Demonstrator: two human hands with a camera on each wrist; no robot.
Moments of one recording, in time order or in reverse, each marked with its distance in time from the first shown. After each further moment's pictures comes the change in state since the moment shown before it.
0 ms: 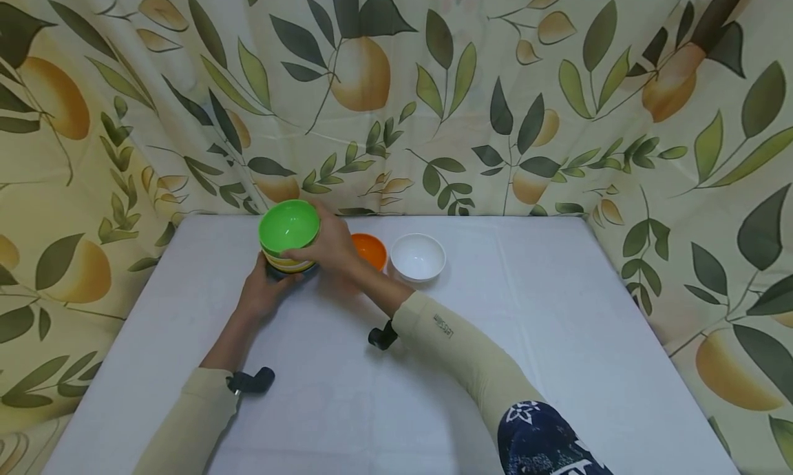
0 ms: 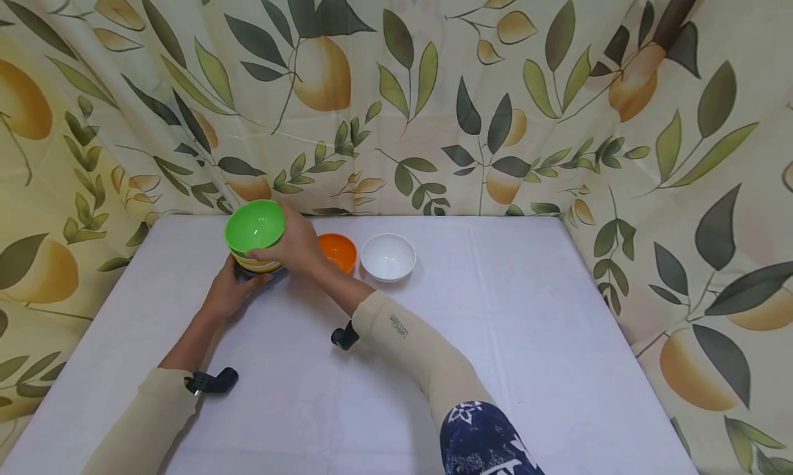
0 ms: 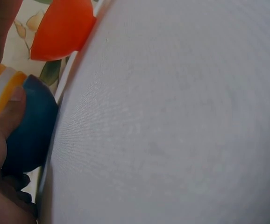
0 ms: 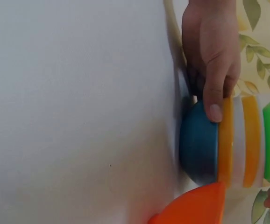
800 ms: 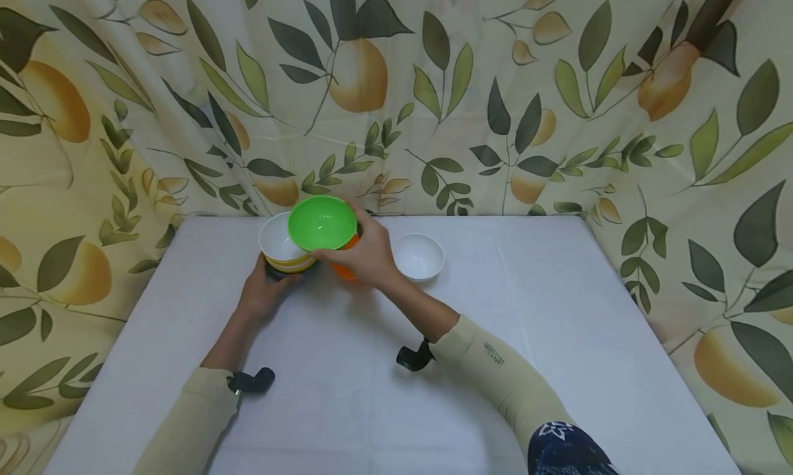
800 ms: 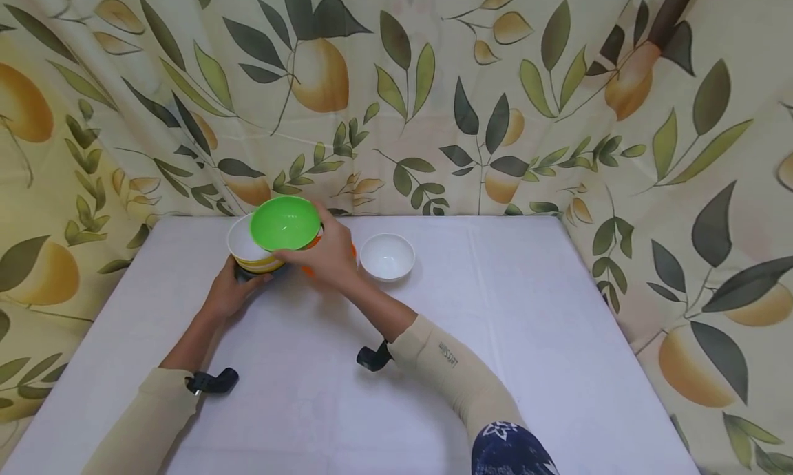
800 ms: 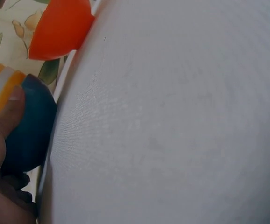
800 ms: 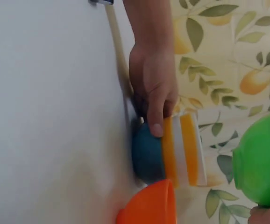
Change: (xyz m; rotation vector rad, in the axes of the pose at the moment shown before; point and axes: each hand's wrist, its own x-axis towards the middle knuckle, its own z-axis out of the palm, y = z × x) left_hand 0.001 0.000 0.002 -0.041 0.014 -0.007; right_hand -0.054 -0.028 -0.062 0.152 0.131 0.092
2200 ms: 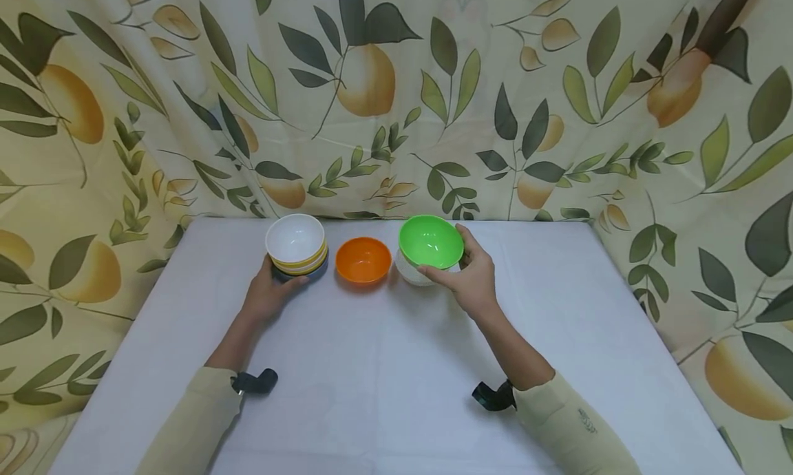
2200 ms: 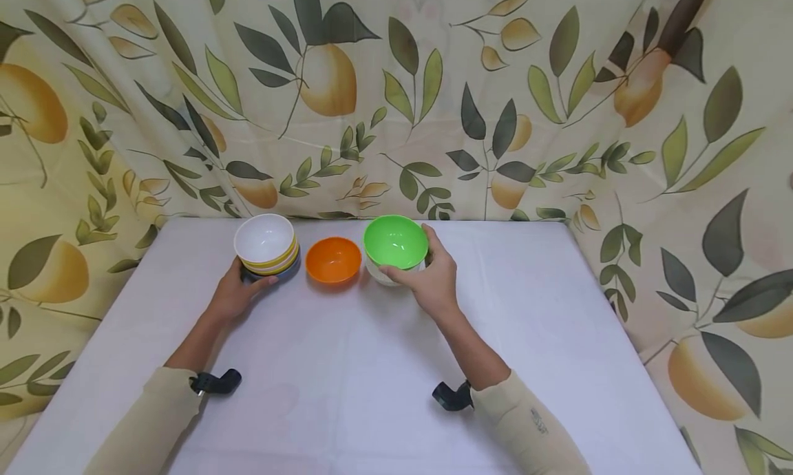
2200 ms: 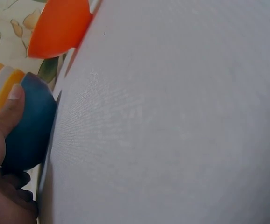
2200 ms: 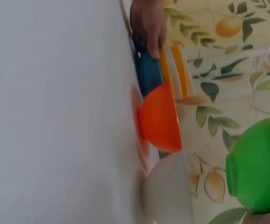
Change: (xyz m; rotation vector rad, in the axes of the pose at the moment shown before) left_hand 0.000 0.002 -0.001 0.024 -0.012 -0.016; right_hand -0.073 0.046 -0.117 0.060 0.254 0.087
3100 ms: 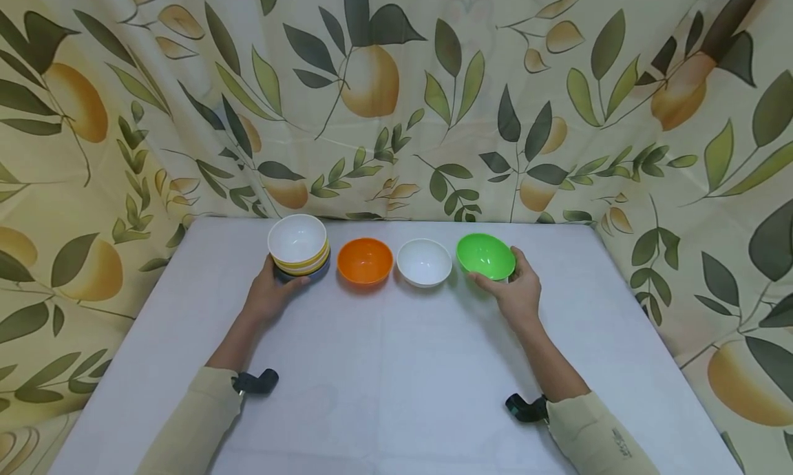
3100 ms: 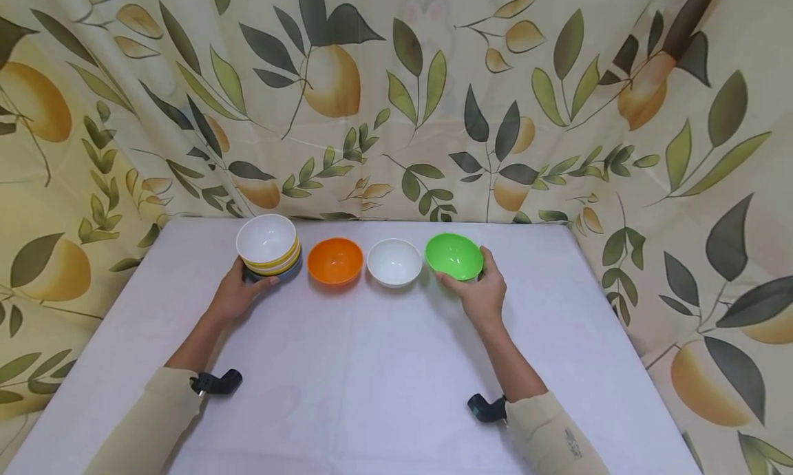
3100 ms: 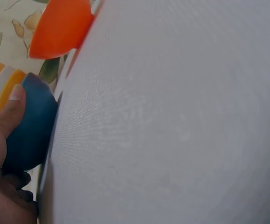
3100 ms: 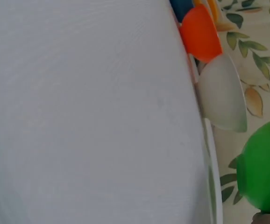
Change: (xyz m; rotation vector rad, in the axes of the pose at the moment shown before) left_hand 0.001 0.000 0.001 0.014 -0.002 0.005; right_hand -0.009 0.058 -0.069 -0.199 0.195 0.205
